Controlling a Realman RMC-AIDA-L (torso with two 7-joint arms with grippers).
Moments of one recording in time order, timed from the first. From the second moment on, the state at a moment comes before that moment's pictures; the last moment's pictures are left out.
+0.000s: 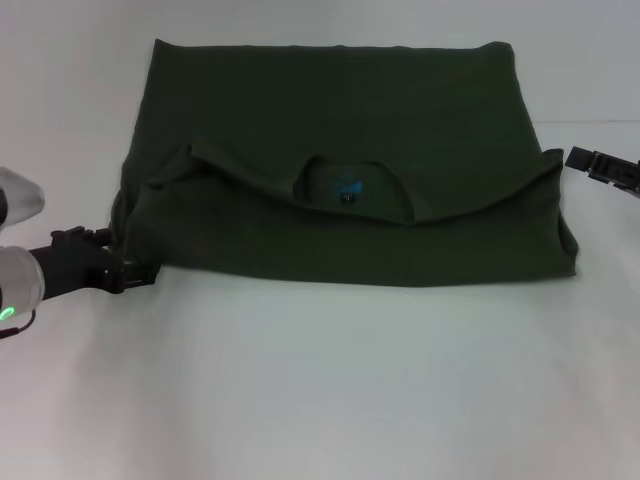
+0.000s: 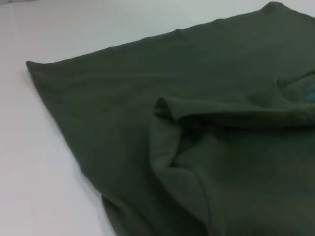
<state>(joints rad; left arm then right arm) -0.50 -2.17 0.74 0.77 2.23 0.84 -1.56 0.57 1.97 -0.36 -0.49 -1.99 -1.28 1.85</state>
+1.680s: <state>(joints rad) -0.48 -2.17 0.77 0.86 2.27 0.93 -1.57 0.56 1.92 -0.43 -0.50 -2.18 -1.26 2.00</state>
